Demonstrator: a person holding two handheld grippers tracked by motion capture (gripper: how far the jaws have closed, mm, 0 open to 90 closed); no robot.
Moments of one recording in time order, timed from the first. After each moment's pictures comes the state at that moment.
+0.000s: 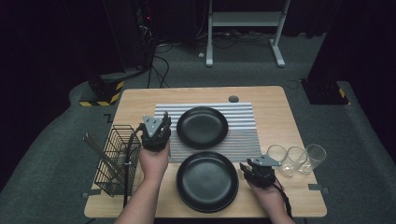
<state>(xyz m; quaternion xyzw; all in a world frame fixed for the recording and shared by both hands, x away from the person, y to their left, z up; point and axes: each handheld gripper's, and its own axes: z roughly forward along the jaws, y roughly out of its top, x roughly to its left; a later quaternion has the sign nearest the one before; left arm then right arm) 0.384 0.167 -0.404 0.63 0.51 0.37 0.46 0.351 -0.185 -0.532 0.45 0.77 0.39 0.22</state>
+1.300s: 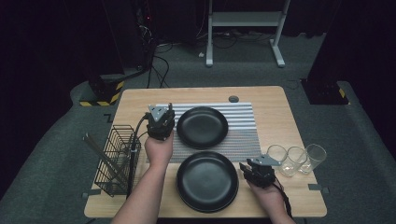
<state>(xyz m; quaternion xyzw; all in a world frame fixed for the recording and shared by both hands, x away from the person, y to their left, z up) 0.430 0.164 -0.409 0.63 0.54 0.35 0.44 0.353 -0.185 -0.532 0.45 0.77 0.39 0.21</state>
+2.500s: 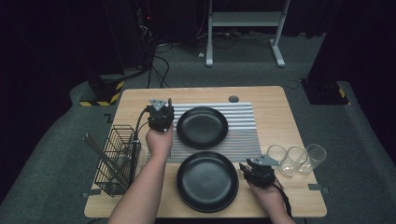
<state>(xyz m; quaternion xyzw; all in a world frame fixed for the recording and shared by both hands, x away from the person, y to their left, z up) 0.470 0.169 -0.420 0.63 0.57 0.32 0.42 0.352 -0.184 -0.533 0.45 0.78 0.39 0.21</state>
